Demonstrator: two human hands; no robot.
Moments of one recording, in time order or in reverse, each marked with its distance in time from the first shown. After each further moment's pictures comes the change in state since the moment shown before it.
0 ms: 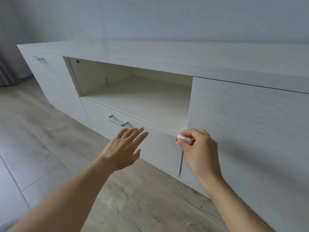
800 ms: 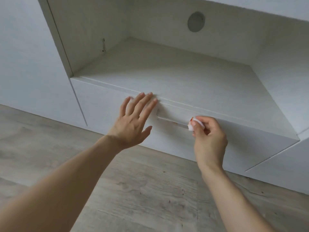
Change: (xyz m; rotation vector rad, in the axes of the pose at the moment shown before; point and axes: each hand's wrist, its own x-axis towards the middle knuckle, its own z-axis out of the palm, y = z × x) left_hand 0.029 -0.248 0.187 -0.353 0.267 0.172; right_hand 0.058 -0.066 0.308 0.106 0.489 0.378
